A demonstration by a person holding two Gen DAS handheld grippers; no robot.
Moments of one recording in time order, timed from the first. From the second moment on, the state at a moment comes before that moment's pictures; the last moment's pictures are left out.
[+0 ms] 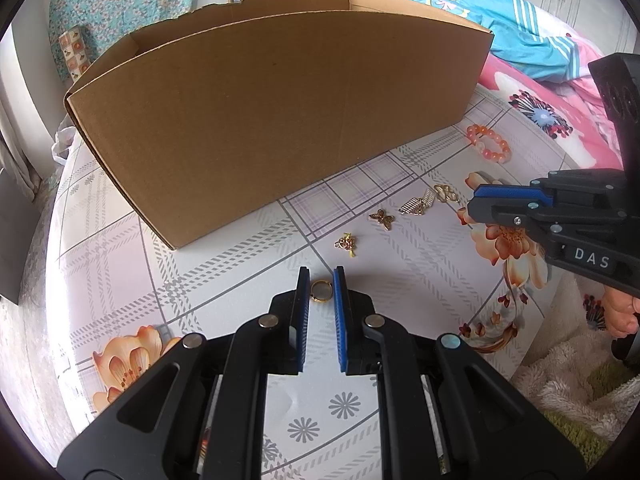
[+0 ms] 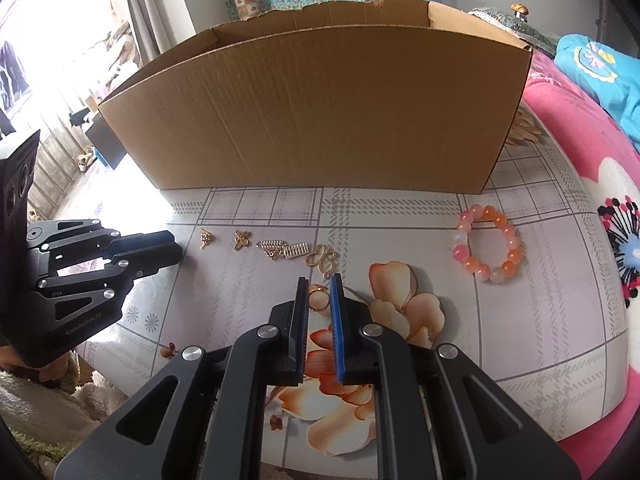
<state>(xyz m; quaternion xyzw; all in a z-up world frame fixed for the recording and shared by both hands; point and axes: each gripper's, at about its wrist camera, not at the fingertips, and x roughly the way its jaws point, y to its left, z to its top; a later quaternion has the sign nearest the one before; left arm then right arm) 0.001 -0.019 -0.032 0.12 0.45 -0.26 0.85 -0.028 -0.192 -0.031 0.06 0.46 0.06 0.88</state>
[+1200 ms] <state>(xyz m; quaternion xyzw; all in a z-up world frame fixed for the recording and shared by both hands) -0.005 -0.010 -0.026 0.08 0.45 -0.27 0.85 -0.039 -0.194 -0.025 0.07 0.45 0.08 0.89</state>
